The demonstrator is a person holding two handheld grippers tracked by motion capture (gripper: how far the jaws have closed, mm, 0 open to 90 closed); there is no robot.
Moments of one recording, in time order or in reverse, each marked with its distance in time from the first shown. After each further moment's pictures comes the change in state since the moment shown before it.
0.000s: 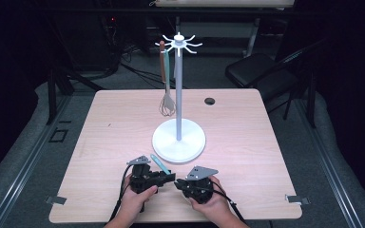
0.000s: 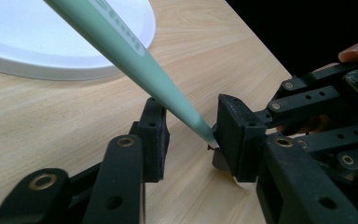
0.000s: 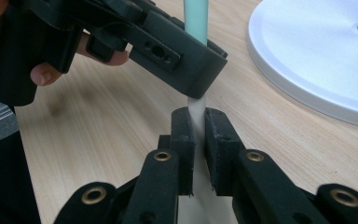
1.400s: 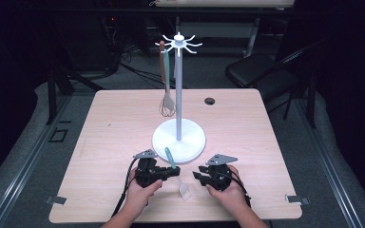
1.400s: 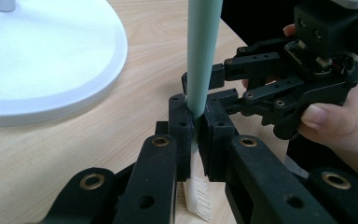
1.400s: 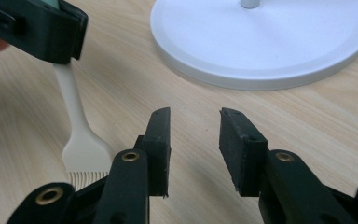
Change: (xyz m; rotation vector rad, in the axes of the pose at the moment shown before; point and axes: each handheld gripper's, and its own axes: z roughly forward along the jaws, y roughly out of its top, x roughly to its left) left arm -0.015 0.028 0.006 0.031 -0.034 0.071; right arm -0.058 -0.005 -0.026 0.043 -0.128 0.123
